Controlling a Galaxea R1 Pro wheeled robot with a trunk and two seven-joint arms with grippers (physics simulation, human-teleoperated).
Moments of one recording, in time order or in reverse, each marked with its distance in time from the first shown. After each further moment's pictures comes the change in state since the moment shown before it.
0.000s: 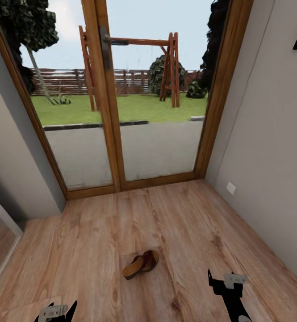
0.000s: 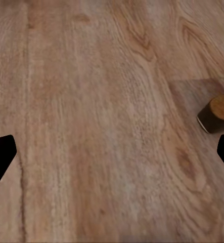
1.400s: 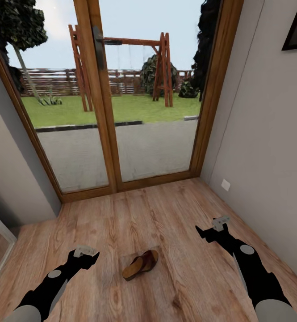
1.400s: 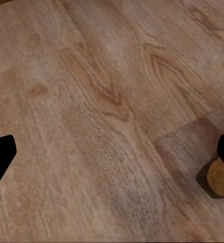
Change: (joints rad) left arm -0.366 -0.036 -0.121 -0.012 -0.317 0.354 0.116; right arm -0.020 0.003 0.002 -0.813 0.123 0.646 0.574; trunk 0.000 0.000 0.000
